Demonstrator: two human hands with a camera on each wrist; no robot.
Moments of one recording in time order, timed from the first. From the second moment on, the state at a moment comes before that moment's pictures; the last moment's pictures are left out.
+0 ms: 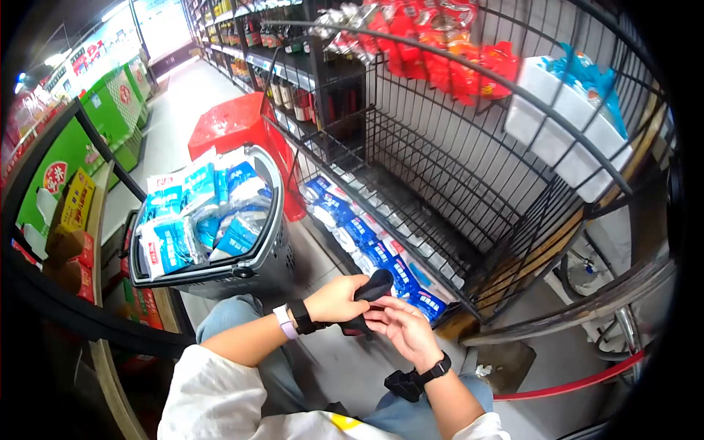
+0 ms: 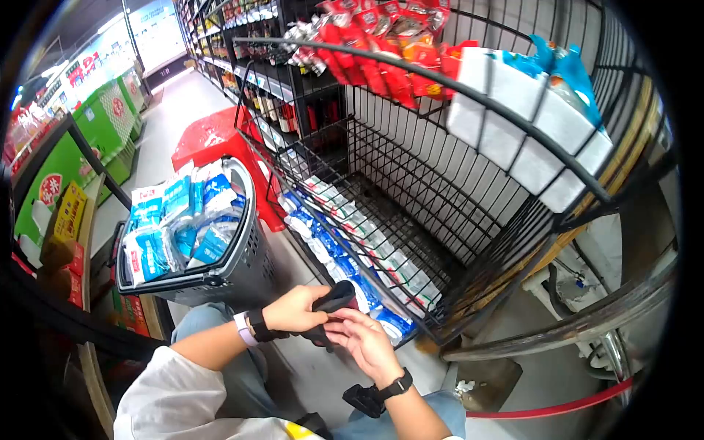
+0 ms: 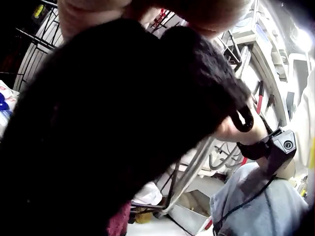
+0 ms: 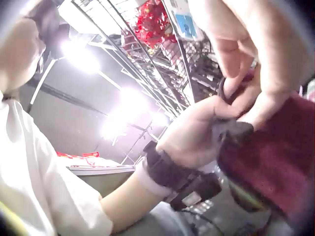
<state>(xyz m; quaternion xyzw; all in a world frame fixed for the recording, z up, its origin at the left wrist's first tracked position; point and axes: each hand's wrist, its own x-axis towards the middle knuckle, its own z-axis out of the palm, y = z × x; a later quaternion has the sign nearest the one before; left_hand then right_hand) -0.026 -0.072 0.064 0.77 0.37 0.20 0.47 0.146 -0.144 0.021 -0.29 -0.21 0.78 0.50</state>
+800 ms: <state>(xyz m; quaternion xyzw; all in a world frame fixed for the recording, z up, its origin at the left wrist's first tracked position) -0.133 -0.071 0.122 0.77 -0.15 0.46 0.42 0.070 -0.073 0.098 -0.47 -0.30 0.65 0.51</state>
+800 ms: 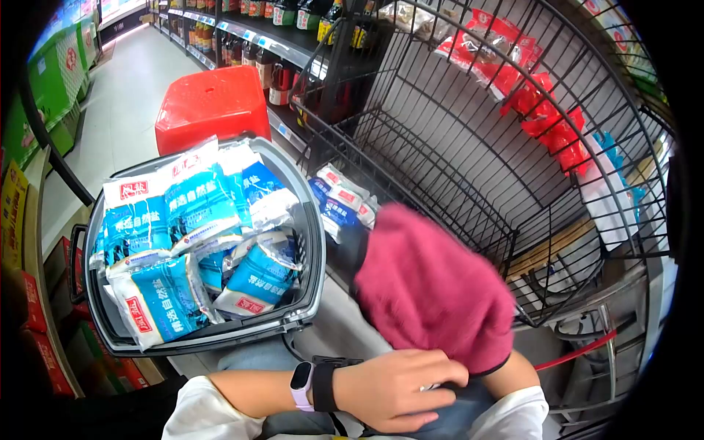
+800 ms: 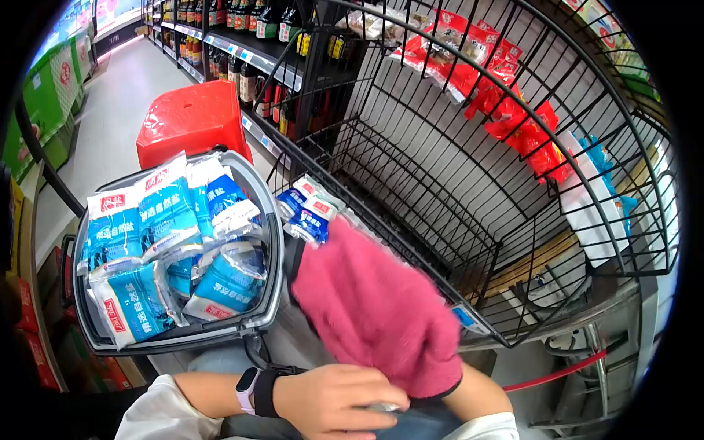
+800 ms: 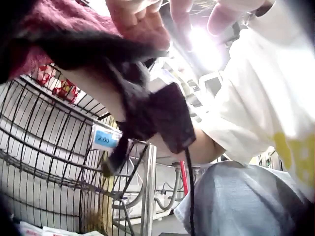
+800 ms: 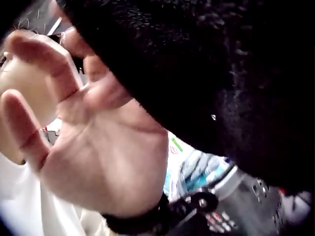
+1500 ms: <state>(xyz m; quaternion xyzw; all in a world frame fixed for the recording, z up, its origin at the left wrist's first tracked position) -0.101 -0.033 0.071 0.84 0.10 0.19 0.50 0.113 0.043 0.223 -0.47 -0.41 0.43 0.65</state>
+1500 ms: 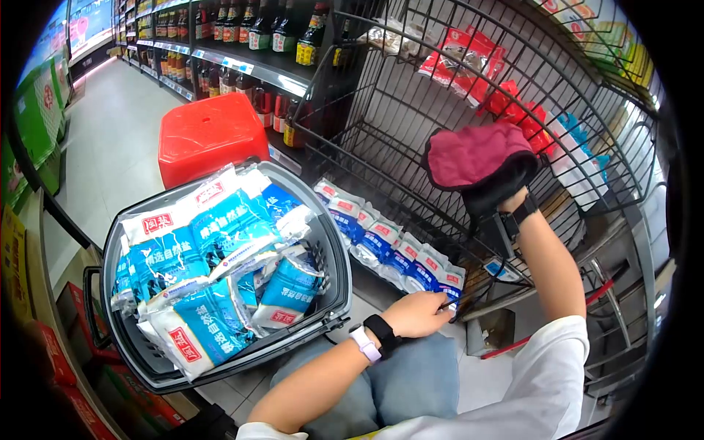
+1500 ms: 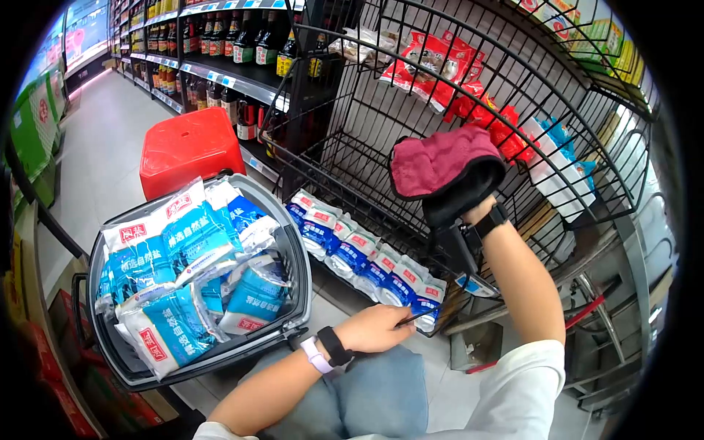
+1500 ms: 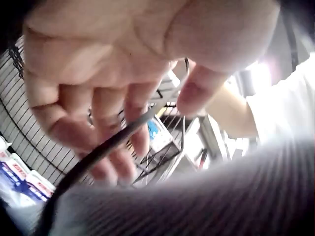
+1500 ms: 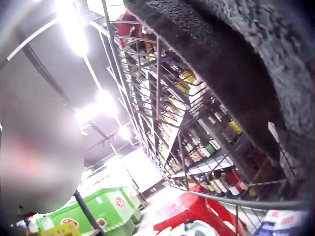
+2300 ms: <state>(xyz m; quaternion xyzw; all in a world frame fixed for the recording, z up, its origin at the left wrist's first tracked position) -0.163 -0.056 0.083 0.91 0.24 0.23 0.24 0.146 0.328 0.184 -0.35 -0.64 0.43 0.54</state>
